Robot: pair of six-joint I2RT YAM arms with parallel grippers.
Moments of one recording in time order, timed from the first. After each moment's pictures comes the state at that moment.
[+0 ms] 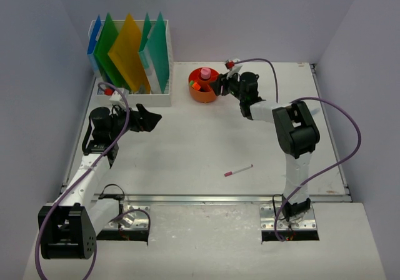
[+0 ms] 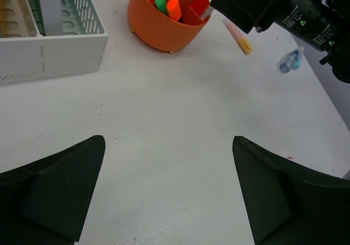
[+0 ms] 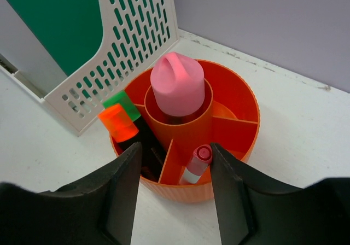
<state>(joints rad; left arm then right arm) 0.05 0.98 0.55 0.18 0.58 -0.33 0.32 2.09 1.23 0.76 -0.33 0.07</state>
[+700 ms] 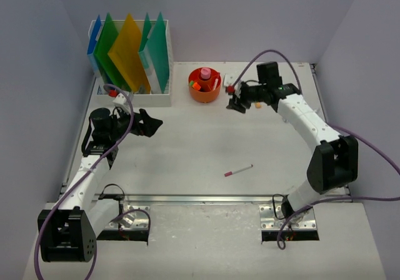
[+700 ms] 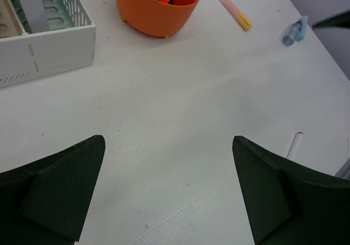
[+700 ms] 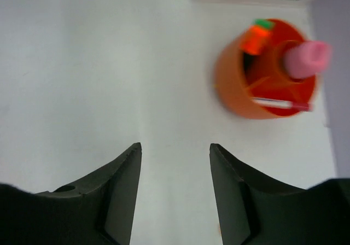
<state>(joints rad) 0.05 0.96 0.55 0.10 0.64 -0.20 0.33 1.58 1.27 -0.56 -0.67 -1.04</state>
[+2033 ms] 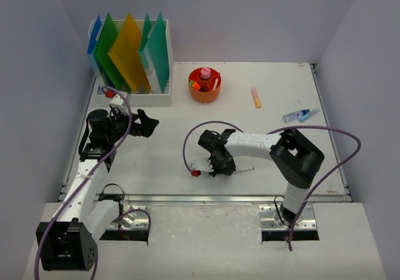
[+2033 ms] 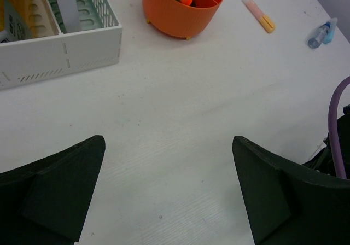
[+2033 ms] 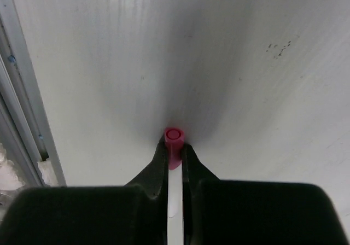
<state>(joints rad) 0.05 0.88 0.57 -0.01 0.55 -0.15 0.89 1.80 1.00 -0.75 -0.08 -0.89</state>
